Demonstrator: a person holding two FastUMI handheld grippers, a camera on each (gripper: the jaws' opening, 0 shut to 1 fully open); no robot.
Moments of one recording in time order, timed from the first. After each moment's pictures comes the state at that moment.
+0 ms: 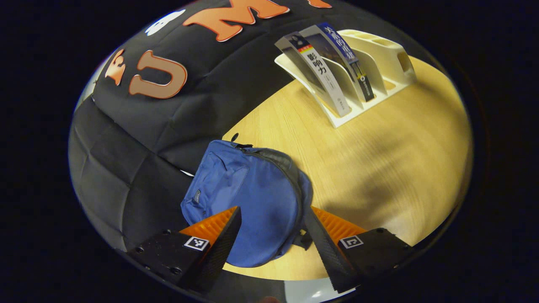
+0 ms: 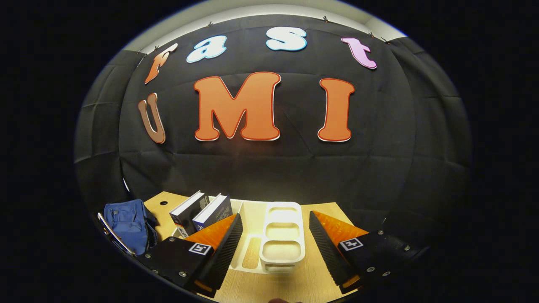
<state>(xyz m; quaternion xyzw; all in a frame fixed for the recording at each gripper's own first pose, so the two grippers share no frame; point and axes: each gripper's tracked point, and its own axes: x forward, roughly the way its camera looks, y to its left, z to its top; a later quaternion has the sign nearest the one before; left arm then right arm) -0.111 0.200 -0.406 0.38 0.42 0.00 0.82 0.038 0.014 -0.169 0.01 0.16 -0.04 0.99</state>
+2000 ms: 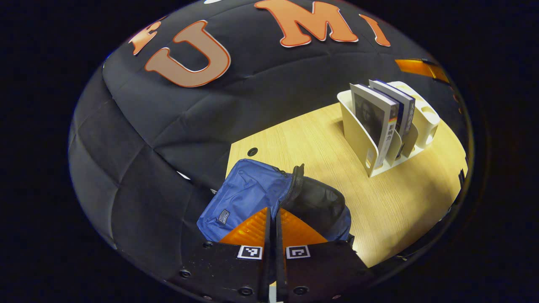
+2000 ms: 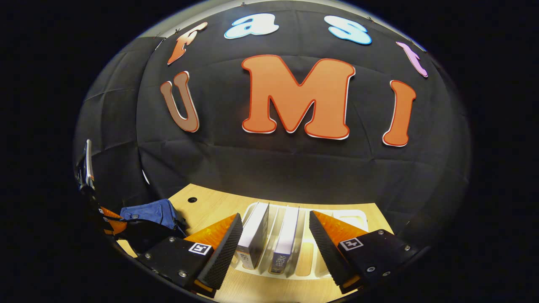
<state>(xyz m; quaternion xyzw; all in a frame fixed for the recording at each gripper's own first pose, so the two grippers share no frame) -0.014 0.290 -0.266 0.20 0.43 -0.03 0.88 0.120 0.197 -0.158 -0.01 0.24 0.04 0.97</state>
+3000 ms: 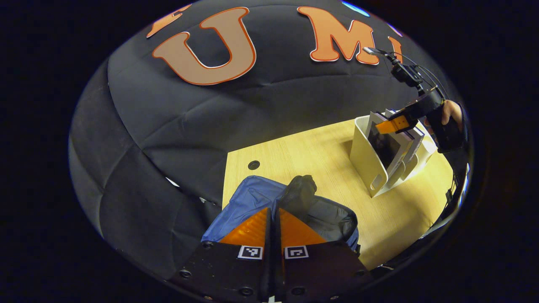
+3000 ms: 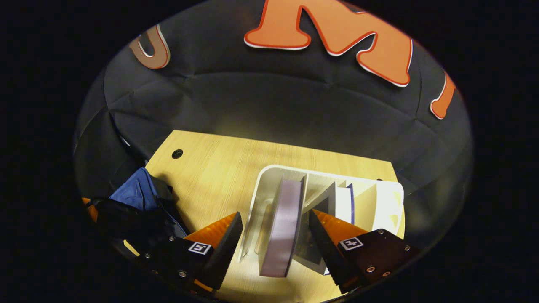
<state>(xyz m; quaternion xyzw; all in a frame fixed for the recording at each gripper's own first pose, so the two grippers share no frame) 0.057 0.350 -0.242 0.15 0.42 -0.09 0.89 0.183 0.253 -0.276 -0.04 0.50 0.02 0.86</state>
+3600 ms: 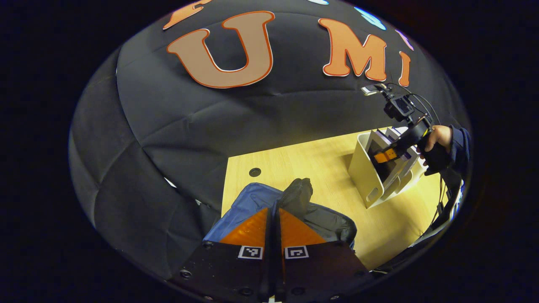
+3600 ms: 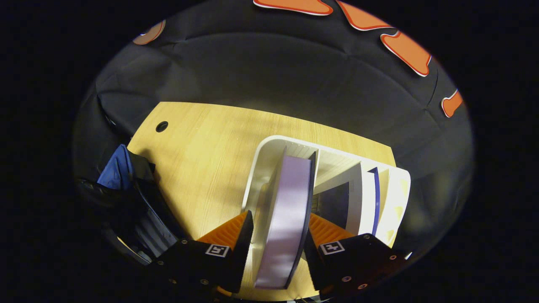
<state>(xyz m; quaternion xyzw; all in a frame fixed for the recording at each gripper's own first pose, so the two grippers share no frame) 0.071 0.365 -0.221 0.10 0.40 -0.10 0.91 0.172 0.247 -0.326 -0.08 0.58 -0.01 0.81</state>
